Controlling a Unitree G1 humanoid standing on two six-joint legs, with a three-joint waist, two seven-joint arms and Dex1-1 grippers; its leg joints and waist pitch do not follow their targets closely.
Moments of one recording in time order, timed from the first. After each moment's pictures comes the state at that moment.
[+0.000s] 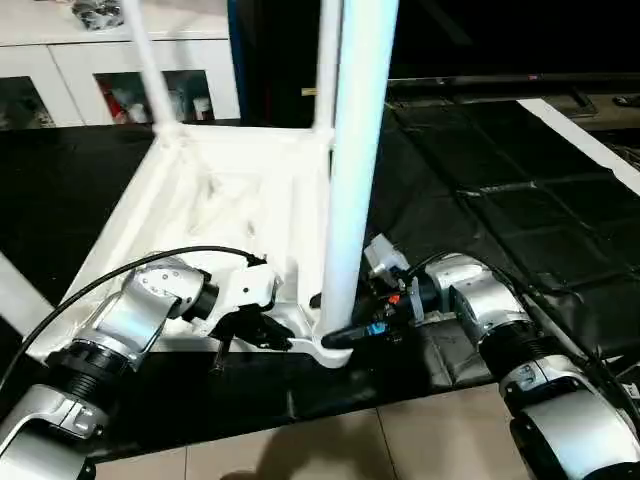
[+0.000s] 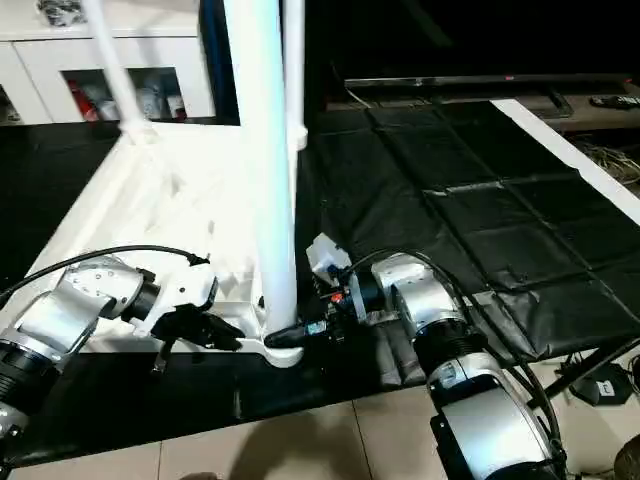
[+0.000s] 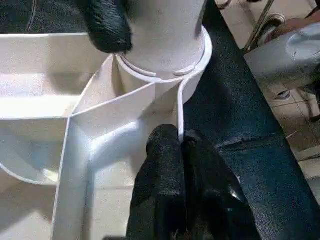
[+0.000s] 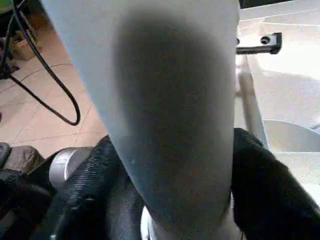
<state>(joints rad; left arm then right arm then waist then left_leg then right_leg) -0.54 0.56 -0.39 0.37 -0.01 0.12 -1.44 -0.72 -0.22 0.25 0.84 0.17 0.03 1.60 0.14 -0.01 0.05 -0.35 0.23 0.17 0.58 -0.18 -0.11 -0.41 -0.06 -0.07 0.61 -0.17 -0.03</state>
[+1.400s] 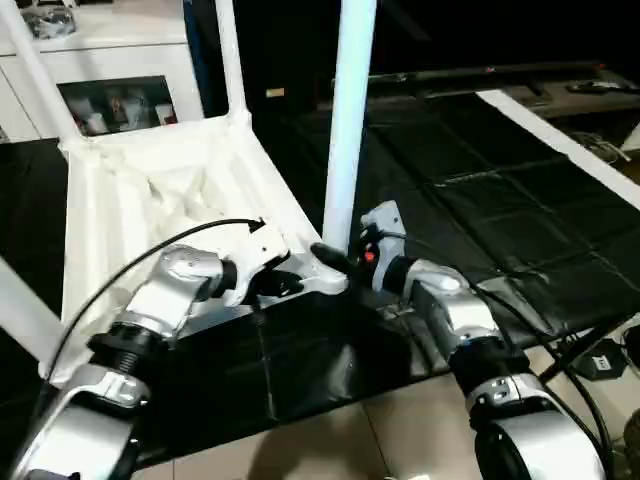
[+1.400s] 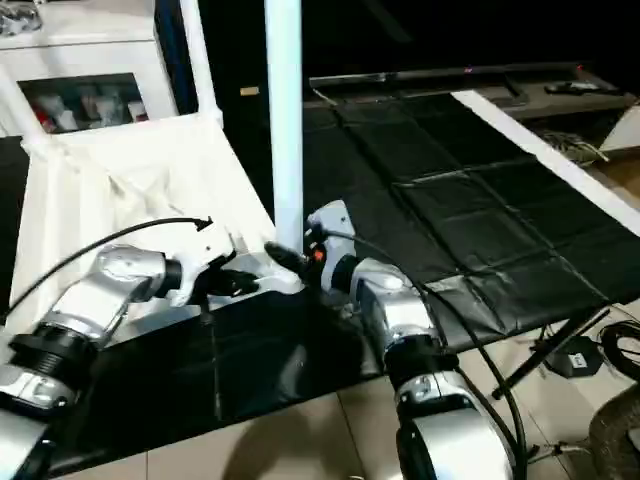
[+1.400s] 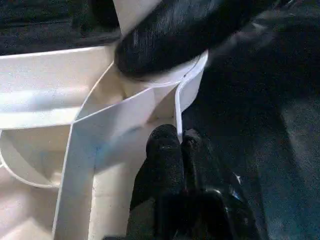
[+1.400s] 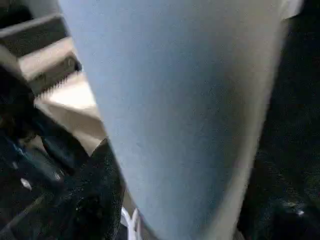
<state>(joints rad) -0.63 0.41 -0.29 0.58 0.04 0.15 -1.12 -0.64 -0.05 0.06 0.79 0.11 0.06 0.79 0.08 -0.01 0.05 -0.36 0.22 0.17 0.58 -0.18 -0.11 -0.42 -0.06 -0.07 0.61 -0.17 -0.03</state>
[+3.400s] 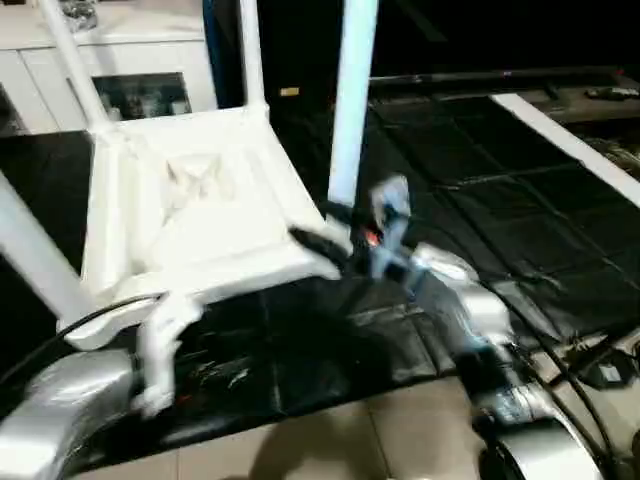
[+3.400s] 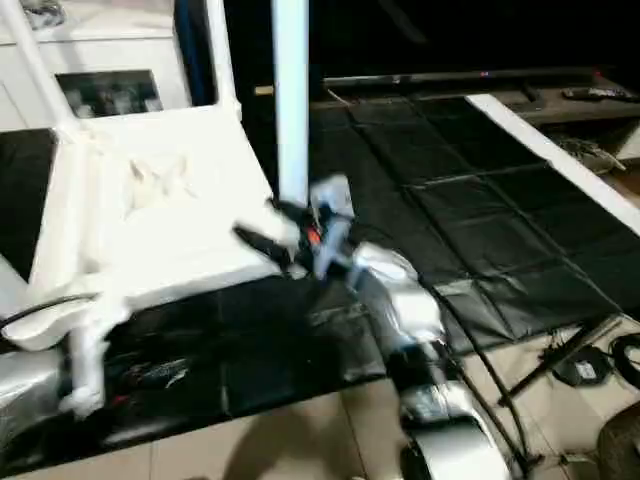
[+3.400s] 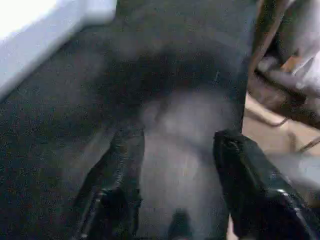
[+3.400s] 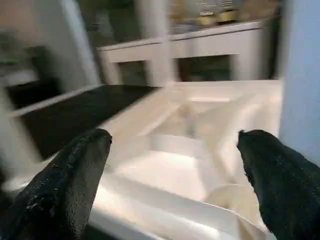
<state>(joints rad) 0.18 0.61 0.11 -0.30 -0.36 0.59 -1.02 -0.67 -0.03 -0.02 0.59 0.29 0.14 0.71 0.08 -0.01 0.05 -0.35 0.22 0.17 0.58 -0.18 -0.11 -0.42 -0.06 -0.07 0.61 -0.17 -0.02</state>
